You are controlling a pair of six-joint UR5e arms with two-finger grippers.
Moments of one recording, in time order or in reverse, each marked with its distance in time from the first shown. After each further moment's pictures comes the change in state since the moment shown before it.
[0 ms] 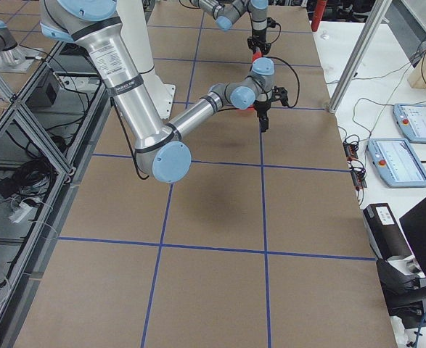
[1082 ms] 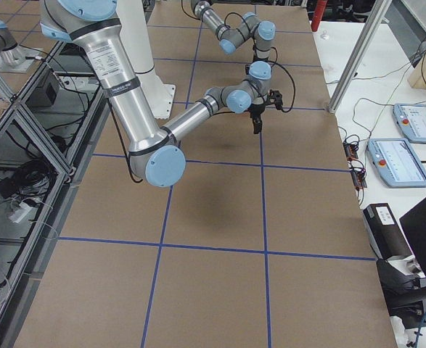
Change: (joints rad) left arm 0.100 -0.257 0.366 -0.039 -0.043 -0.536; right arm -0.022 -0.027 0.035 -0.001 0.048 0.014
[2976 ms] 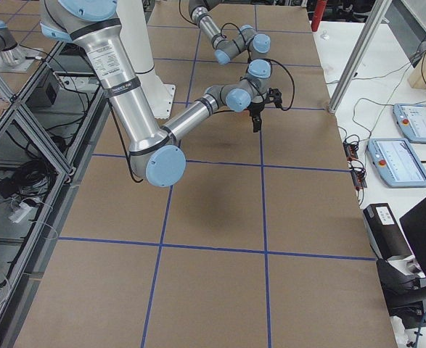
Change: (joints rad) left arm 0.073 -0.071 0.094 -0.079 0.003 -0.059; right arm -0.001 0.002 0.011 -0.002 0.004 0.001
